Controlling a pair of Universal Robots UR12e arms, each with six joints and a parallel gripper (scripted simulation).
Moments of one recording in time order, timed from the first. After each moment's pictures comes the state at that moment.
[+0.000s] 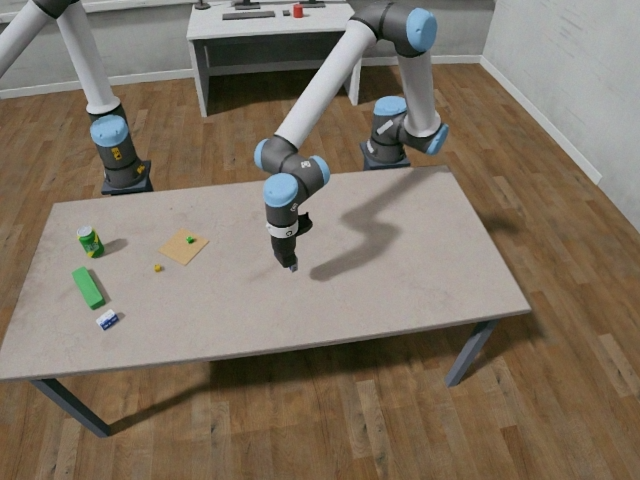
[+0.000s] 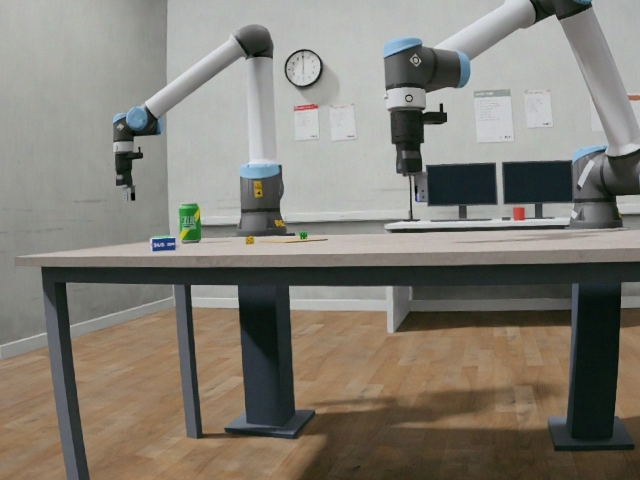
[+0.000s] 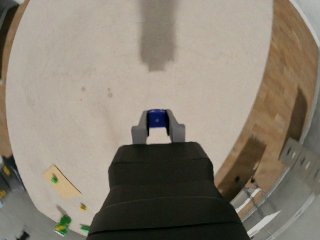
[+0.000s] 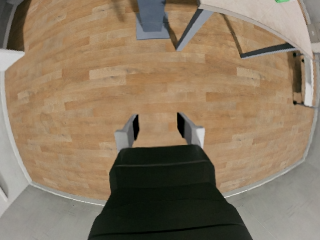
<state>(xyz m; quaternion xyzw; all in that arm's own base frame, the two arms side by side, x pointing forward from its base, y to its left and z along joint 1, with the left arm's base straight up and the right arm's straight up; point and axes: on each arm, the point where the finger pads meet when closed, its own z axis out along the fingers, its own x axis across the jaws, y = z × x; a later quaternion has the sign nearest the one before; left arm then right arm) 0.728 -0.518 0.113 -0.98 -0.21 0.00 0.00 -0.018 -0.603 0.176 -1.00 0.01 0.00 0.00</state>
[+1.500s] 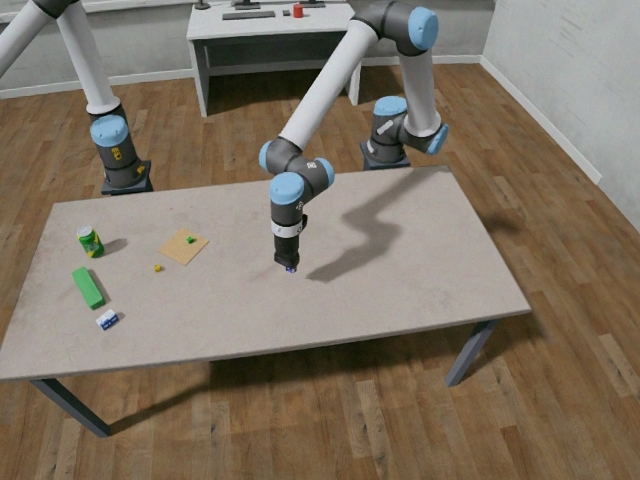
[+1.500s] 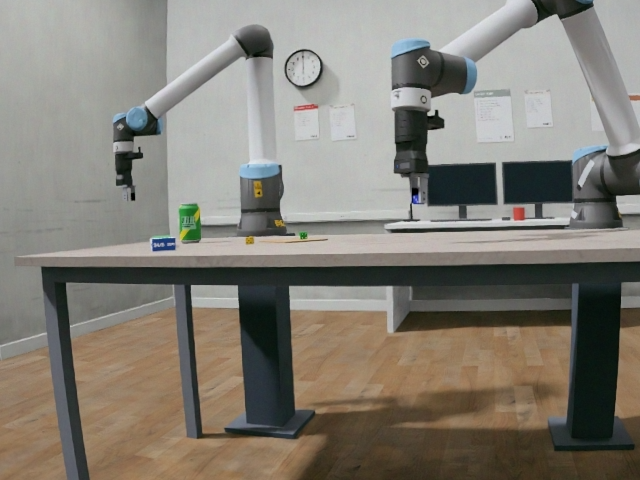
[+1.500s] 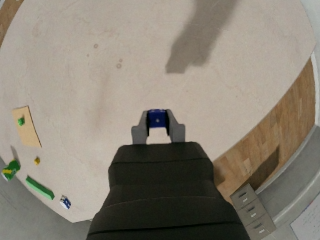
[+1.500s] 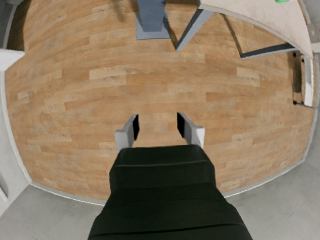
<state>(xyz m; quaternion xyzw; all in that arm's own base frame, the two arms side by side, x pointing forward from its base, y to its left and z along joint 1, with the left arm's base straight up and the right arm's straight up) 0.730 -0.523 0.109 -0.89 -0.44 -0.02 -0.03 -0.018 -0.603 0.176 -1.00 0.01 0.00 0.00</state>
